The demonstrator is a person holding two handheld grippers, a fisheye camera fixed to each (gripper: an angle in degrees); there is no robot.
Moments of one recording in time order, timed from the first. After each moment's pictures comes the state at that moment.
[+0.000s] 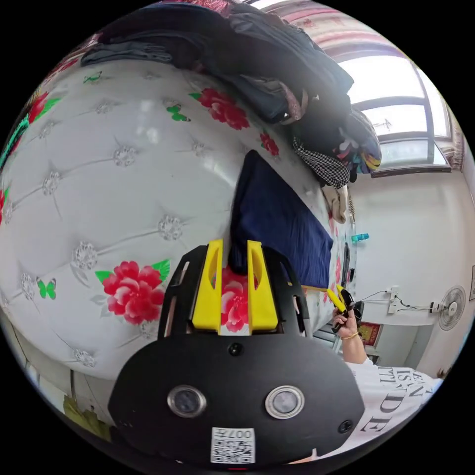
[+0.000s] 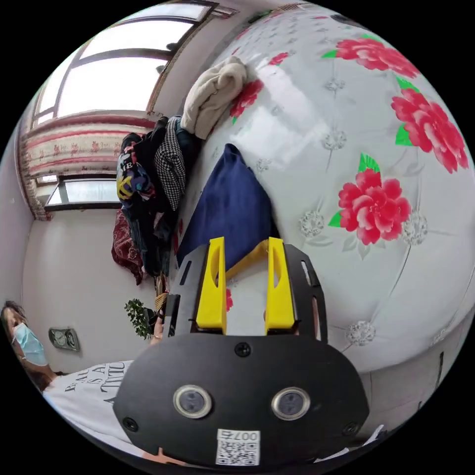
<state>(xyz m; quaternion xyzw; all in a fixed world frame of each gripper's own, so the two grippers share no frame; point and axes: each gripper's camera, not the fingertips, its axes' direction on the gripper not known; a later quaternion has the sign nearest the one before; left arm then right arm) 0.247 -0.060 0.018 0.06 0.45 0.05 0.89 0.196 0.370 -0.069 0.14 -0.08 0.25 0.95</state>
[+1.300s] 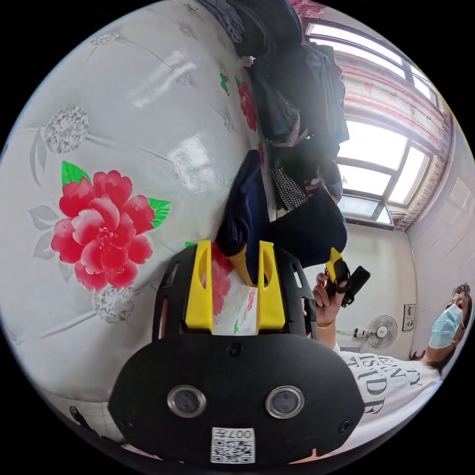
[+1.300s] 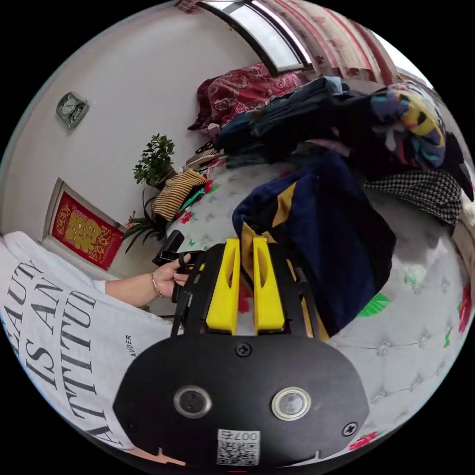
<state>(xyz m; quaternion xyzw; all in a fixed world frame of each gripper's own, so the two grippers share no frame) 0.122 -0.046 0.101 0.05 0.65 -0.06 0.76 -0.144 0.202 0.117 -0.09 -0.05 -0.31 0.95</state>
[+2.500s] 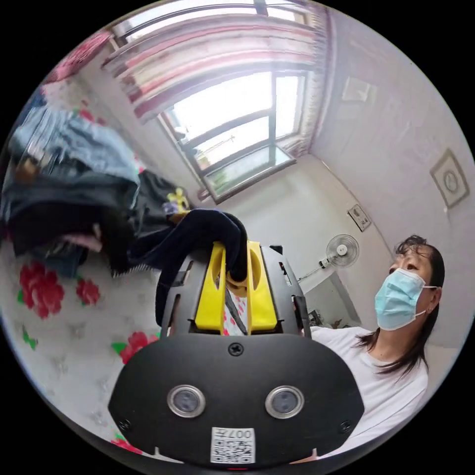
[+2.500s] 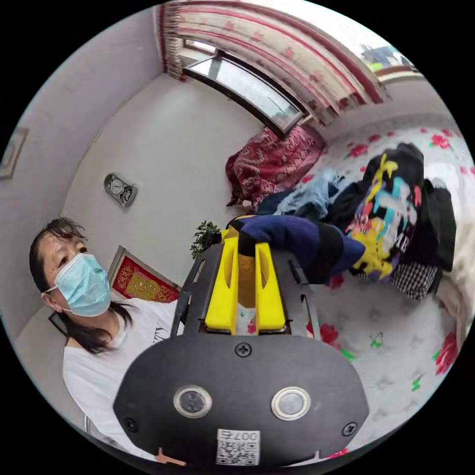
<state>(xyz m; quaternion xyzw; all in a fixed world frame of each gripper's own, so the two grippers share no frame) 0.222 -0.193 -0.219 0.28 0.72 0.24 0.58 -0.196 0.002 -0.157 0.05 -0.23 -0.27 0.93</state>
